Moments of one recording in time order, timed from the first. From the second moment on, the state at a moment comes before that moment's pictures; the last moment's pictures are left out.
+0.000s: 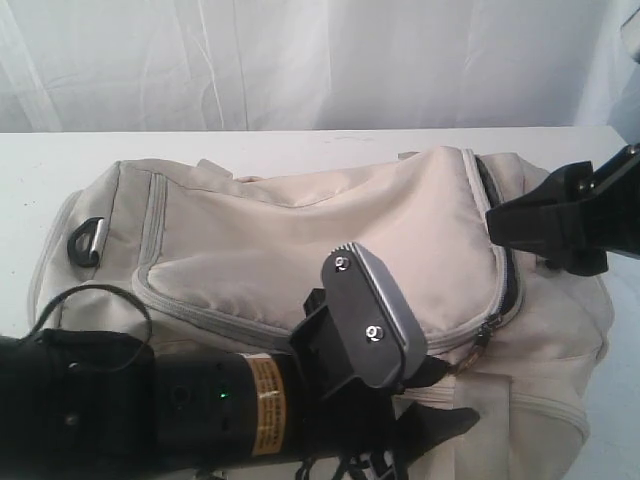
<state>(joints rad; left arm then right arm) -1.13 1.56 -0.70 0.37 -0.42 -0.21 0.36 0.90 -0.82 0.49 0.79 -0.36</state>
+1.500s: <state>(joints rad) -1.13 1.68 -0.82 0.21 -0.40 -0.08 0.36 0.90 -0.82 0.49 0.79 -0.36</state>
